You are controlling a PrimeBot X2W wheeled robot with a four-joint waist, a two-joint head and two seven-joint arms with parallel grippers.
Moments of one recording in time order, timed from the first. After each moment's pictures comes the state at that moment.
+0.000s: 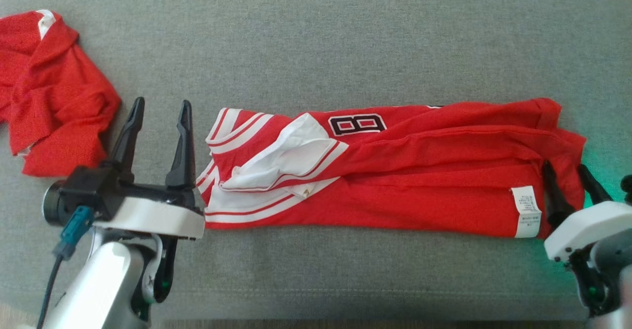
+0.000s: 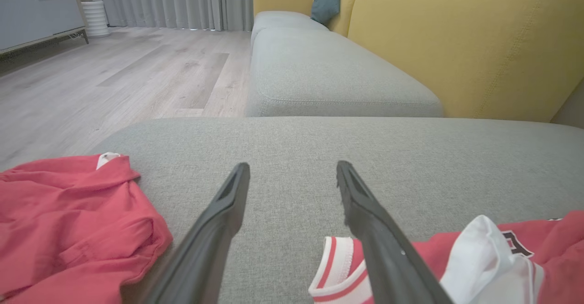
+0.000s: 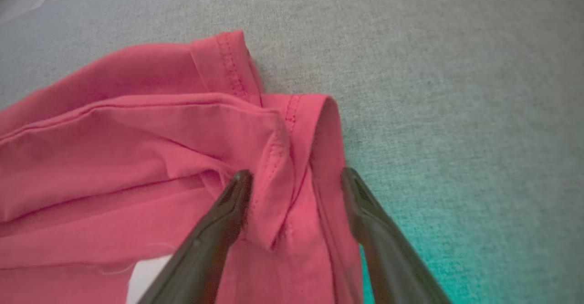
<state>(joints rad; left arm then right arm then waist) -0.22 0.37 -0.44 -0.04 -0.44 0.26 -0.25 -0.07 -0.10 -0.20 0.13 0.27 0.13 0.29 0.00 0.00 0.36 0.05</state>
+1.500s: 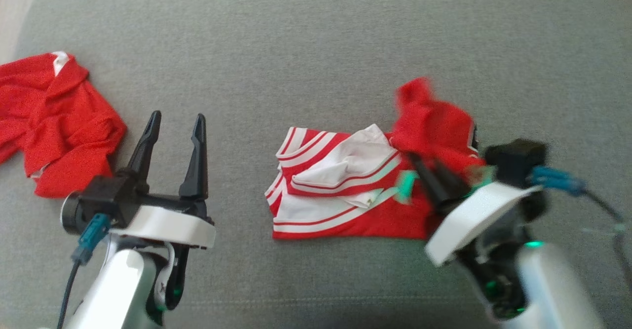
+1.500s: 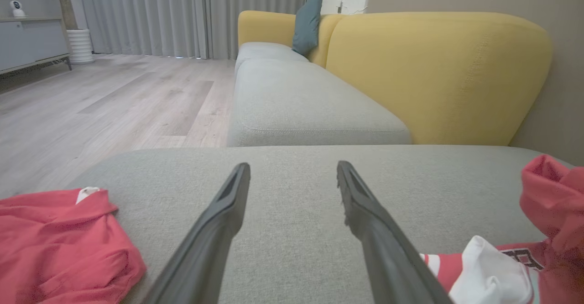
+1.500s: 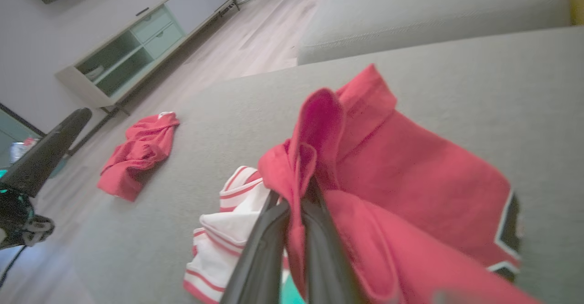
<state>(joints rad) -0.18 0.27 -0.38 0.02 -0.37 0.18 -0.26 -0.11 -0.06 0.24 -0.15 0.40 0.13 0.44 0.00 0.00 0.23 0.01</state>
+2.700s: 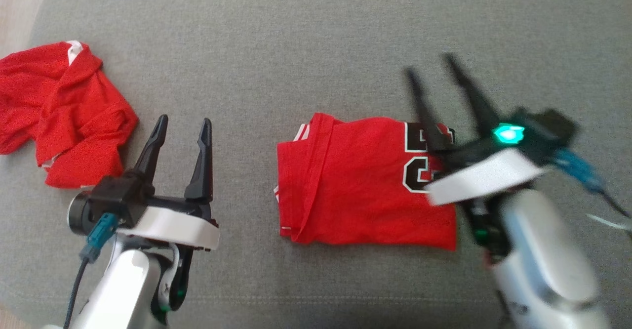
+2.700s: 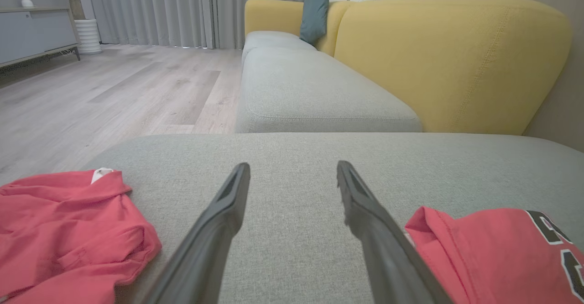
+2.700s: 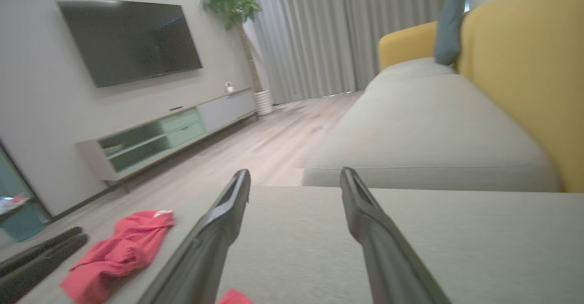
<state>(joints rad) -0.19 0.25 -0.38 0.06 -0.35 0.16 -0.26 -0.35 -0.07 0.31 0.11 0.33 0.13 -0.09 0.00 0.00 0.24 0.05</state>
